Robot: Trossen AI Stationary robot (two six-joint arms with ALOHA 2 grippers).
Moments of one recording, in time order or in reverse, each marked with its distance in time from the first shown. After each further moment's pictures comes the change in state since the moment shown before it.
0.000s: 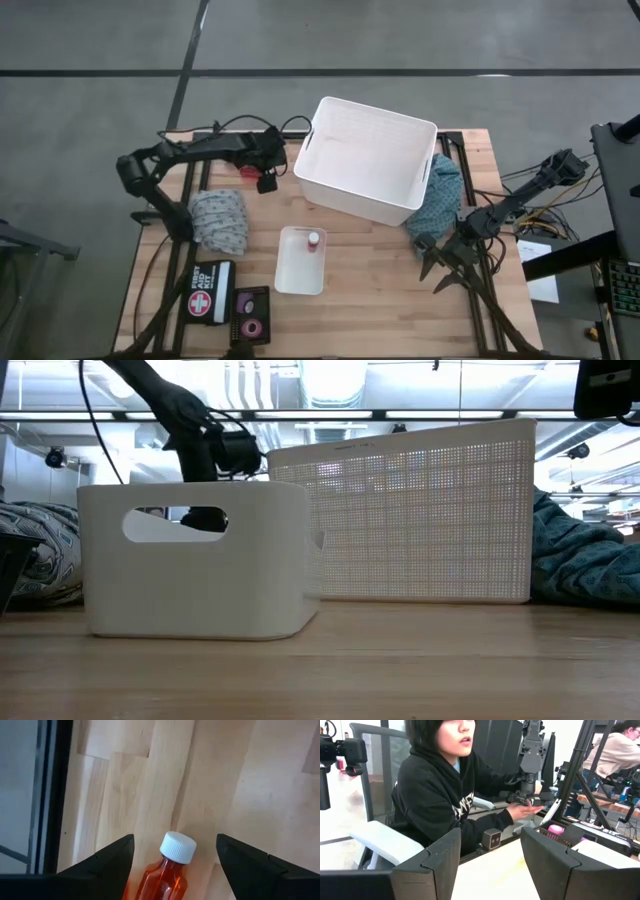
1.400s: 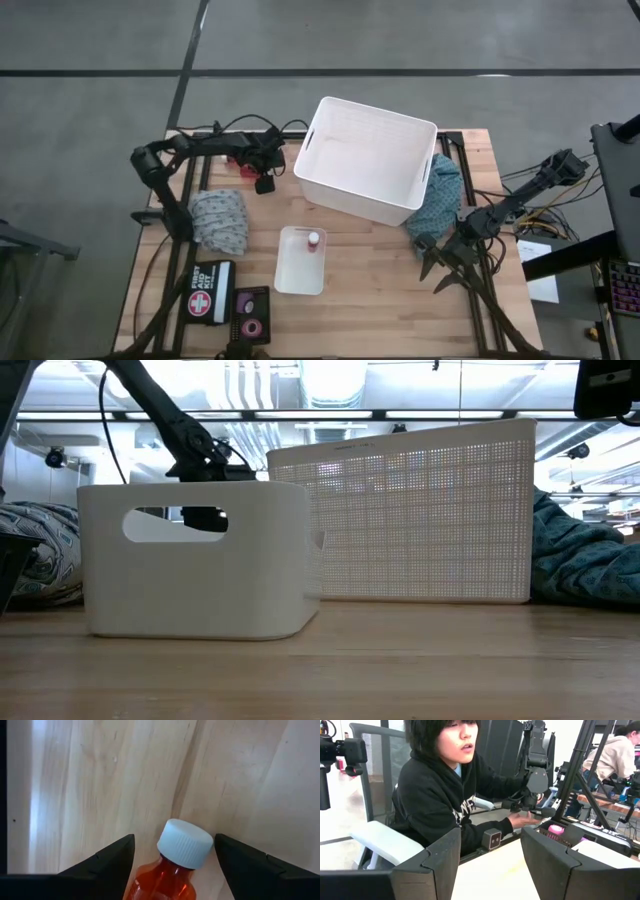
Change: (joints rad) left arm 0.080 0.131 -0.019 0.024 0.058 0.026; right arm 0.000 0.000 0.000 0.000 0.000 -0.001
